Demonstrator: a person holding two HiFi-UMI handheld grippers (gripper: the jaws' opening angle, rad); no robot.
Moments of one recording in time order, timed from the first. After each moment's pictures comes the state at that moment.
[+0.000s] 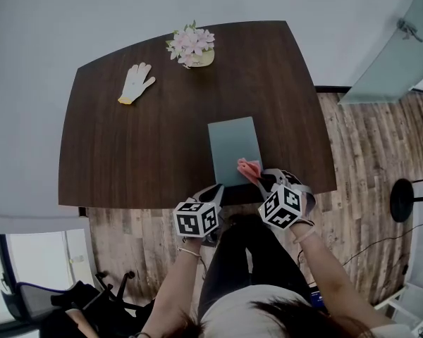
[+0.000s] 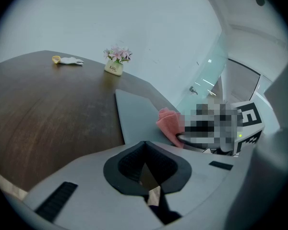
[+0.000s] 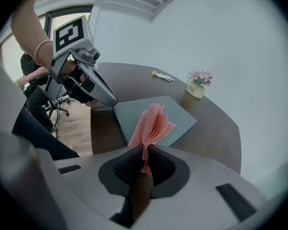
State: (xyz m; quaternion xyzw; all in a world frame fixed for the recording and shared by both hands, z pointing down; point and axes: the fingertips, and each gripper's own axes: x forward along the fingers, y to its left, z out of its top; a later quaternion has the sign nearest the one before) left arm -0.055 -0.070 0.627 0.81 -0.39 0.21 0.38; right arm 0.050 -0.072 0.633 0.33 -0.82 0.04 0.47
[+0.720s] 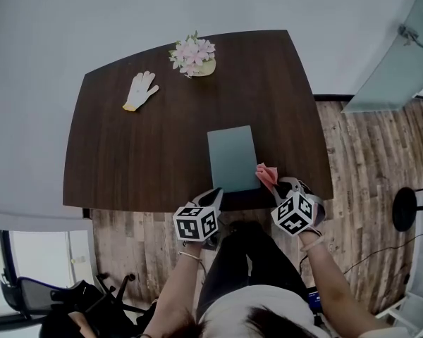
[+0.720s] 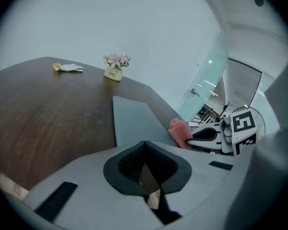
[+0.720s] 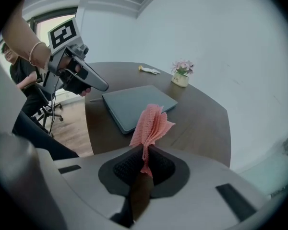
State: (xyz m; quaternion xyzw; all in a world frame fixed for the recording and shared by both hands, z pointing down) left arm -0.041 -0.074 0.610 0.81 -0.42 0.20 0.36; right arm 0.117 -0.060 0.632 0.39 -0.79 0.08 0.46
